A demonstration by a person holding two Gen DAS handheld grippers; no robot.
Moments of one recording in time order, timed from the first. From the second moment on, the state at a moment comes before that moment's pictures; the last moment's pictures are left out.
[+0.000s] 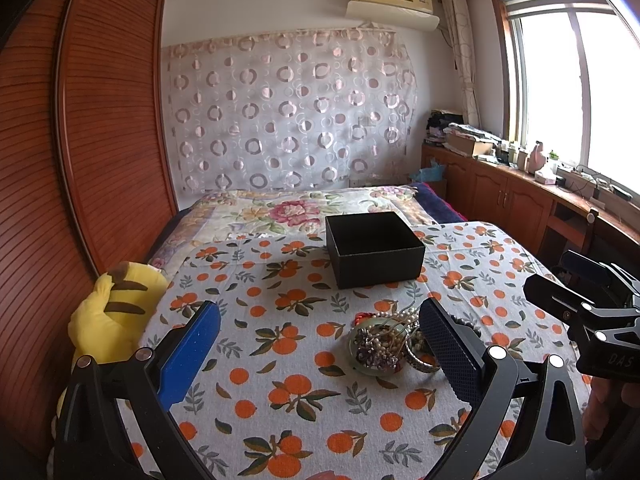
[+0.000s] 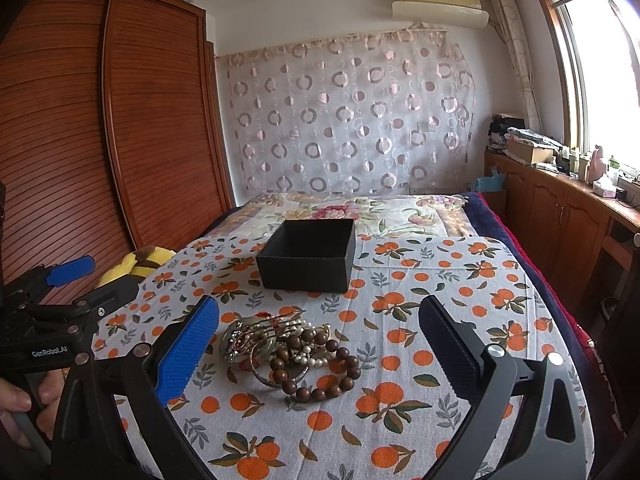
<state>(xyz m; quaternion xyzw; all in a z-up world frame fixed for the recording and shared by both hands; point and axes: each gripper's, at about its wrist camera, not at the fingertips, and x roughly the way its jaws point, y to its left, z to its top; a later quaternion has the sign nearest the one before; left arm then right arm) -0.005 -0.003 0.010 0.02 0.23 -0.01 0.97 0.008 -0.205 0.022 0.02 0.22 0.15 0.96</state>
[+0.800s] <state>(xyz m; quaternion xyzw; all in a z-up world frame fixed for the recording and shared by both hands) 0.000 -0.003 0.007 0.02 0.25 -0.02 0.97 0.004 -0.202 0.027 0.02 0.23 0.16 0.96</state>
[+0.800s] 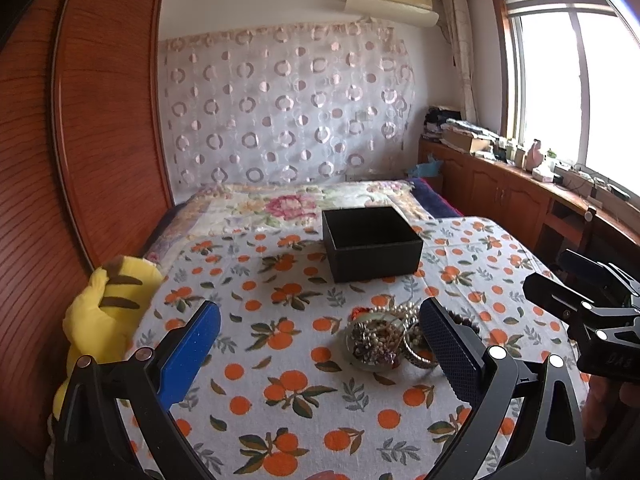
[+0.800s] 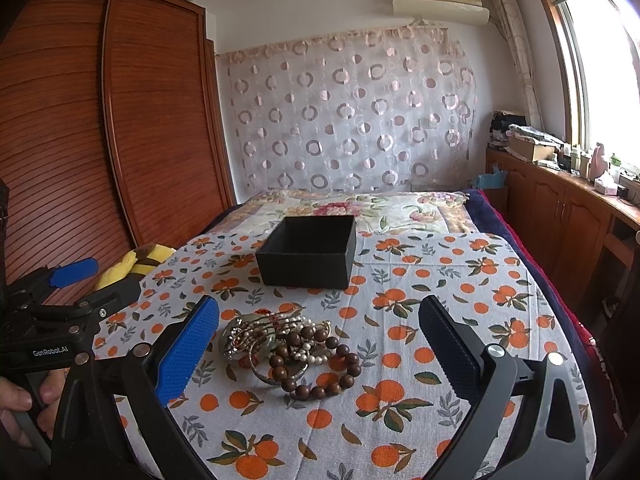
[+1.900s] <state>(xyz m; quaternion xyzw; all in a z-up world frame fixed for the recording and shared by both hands) 0.092 -0.028 -0.083 0.03 0.40 -0.14 0.90 0.049 -0.208 -0.058 -0.02 0.34 0.19 0.92</state>
